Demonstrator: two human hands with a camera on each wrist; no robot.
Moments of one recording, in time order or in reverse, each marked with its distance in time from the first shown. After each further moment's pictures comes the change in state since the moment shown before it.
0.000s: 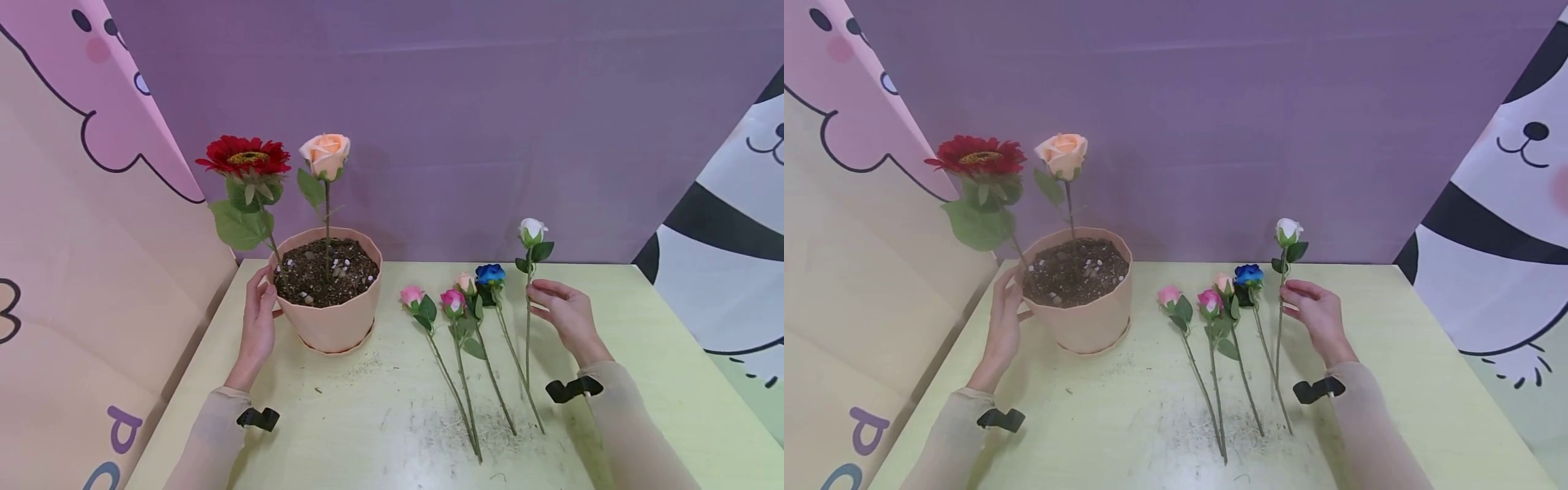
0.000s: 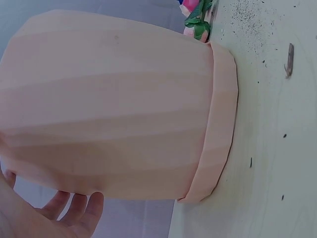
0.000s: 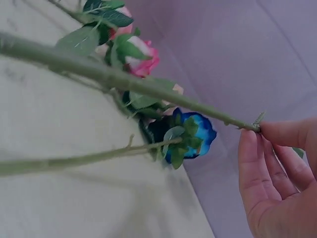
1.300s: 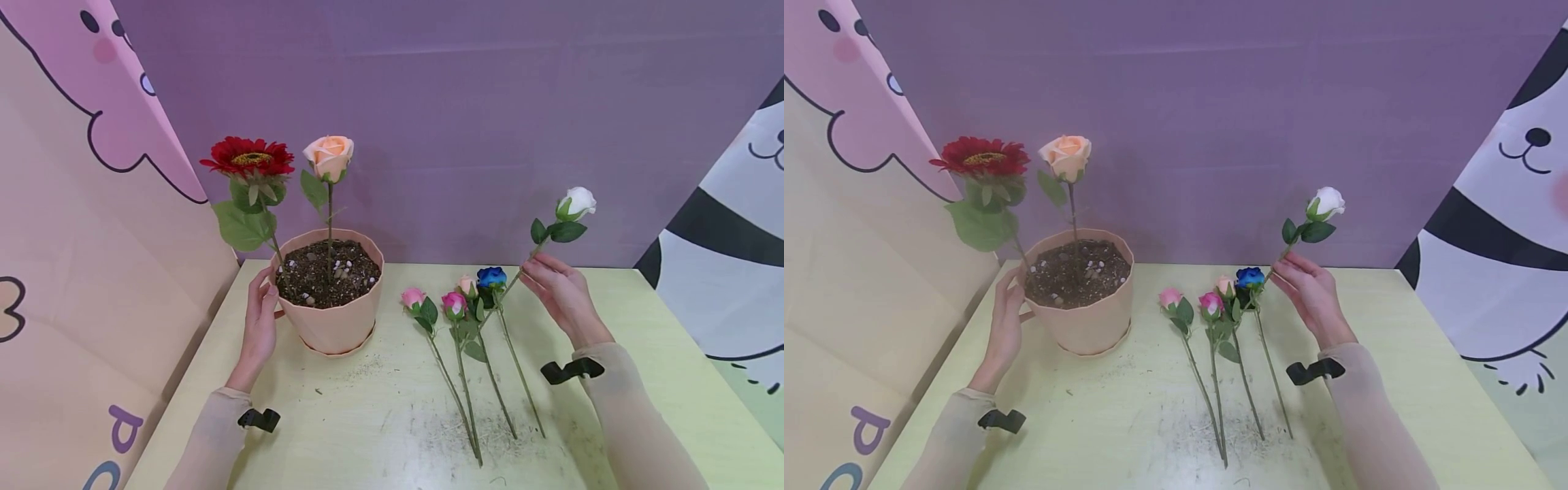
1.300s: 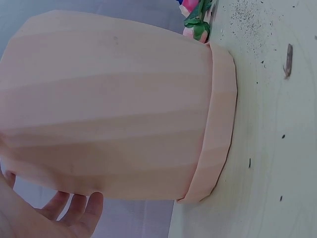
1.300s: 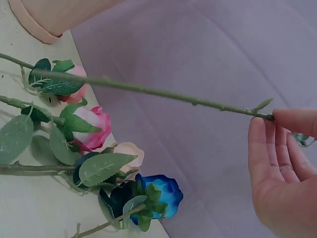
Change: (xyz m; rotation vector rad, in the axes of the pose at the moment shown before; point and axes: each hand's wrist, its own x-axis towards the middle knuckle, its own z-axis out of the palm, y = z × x) left_hand 0.000 -0.001 0.000 -0.001 0.009 0.000; right_hand 0.006 -0.053 0.027 0.366 -0.179 -0.028
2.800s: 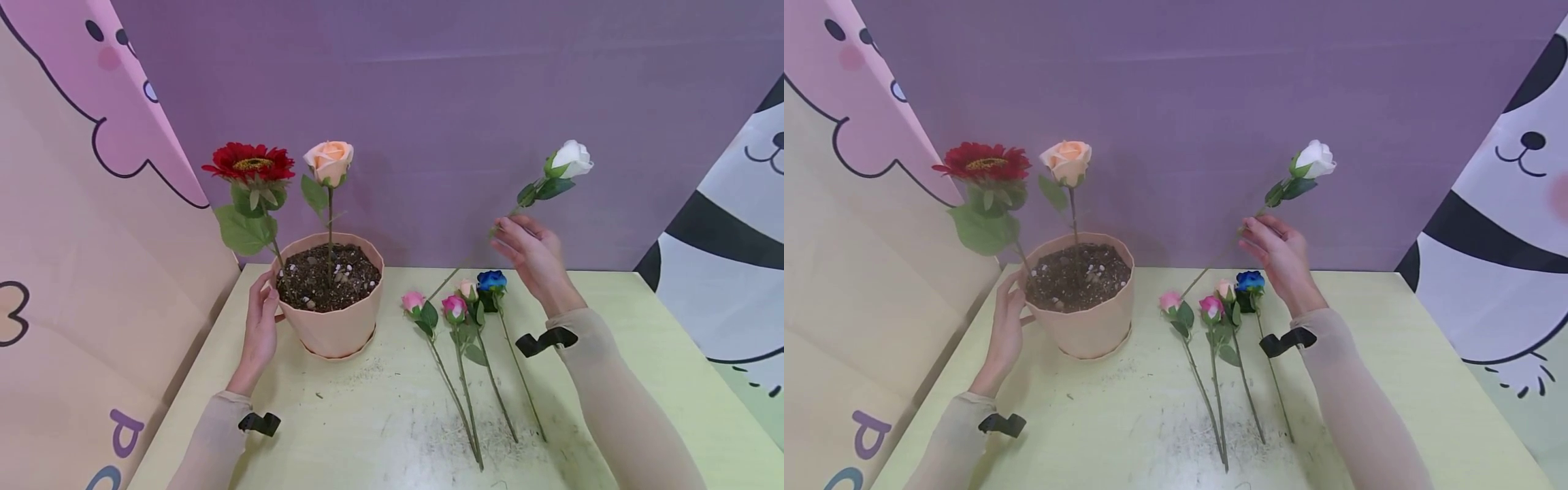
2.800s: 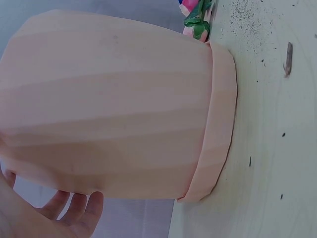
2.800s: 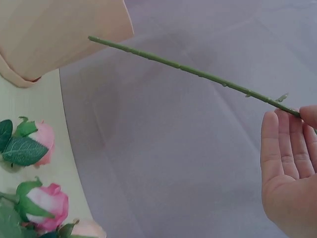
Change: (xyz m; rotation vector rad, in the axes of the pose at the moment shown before) left_hand 0.000 -0.001 0.000 0.000 0.010 0.001; right_hand 0.024 -0.028 0.083 0.056 -0.069 -0.167
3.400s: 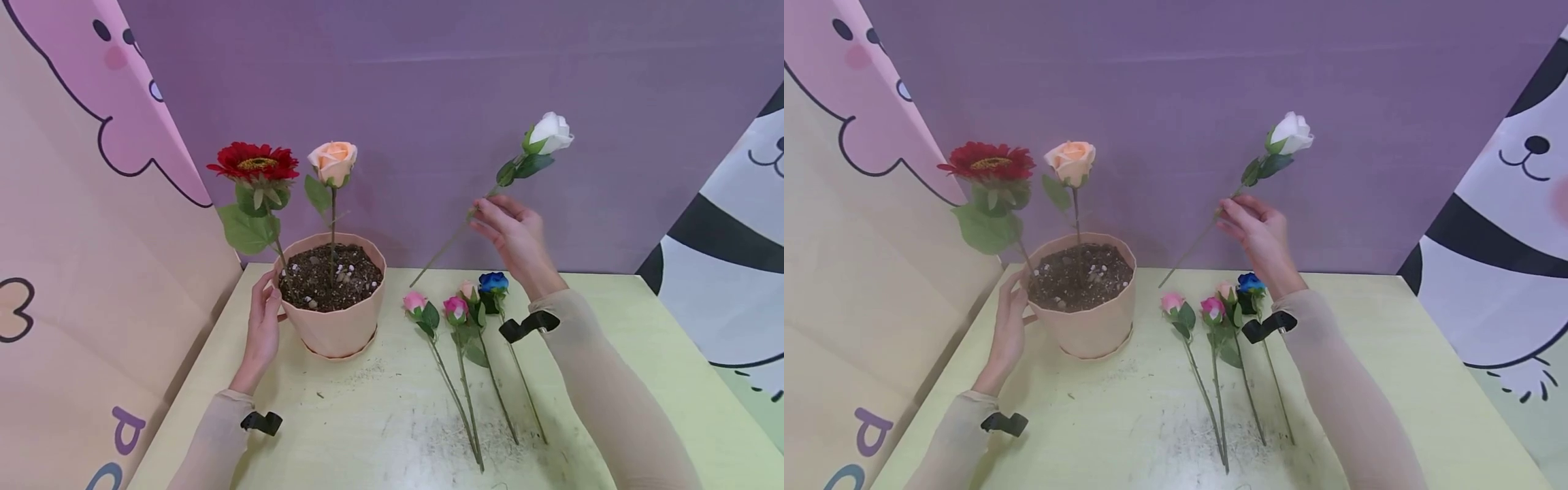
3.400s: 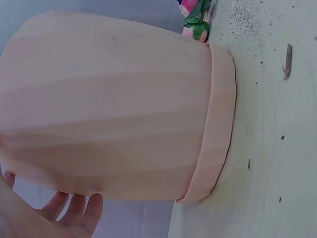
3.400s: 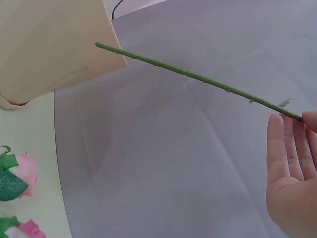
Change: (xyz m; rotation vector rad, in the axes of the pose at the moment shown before) left_hand 0.000 0.001 0.000 -0.012 -0.008 0.002; right_hand 0.018 -0.005 0.049 -0.009 -0.046 -0.071
